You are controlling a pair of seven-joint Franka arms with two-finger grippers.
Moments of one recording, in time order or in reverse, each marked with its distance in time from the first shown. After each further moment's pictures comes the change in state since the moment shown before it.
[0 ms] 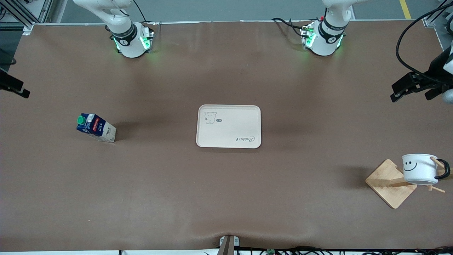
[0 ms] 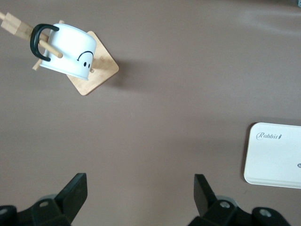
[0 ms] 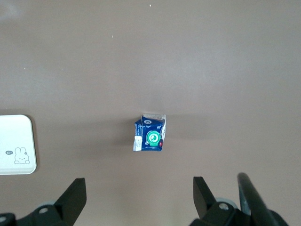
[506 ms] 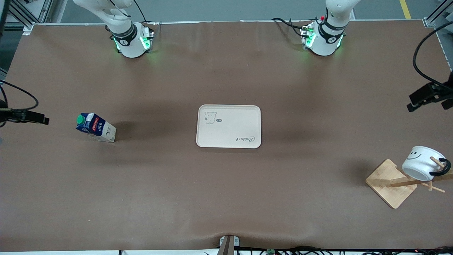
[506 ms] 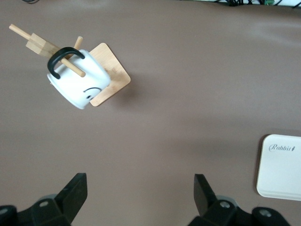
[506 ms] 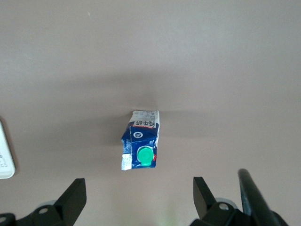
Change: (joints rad) left arm 0.465 0.093 -0.470 0.074 0.090 0.014 0.022; right arm -0.003 0.320 -0.003 0.263 -0.010 -0.108 0.009
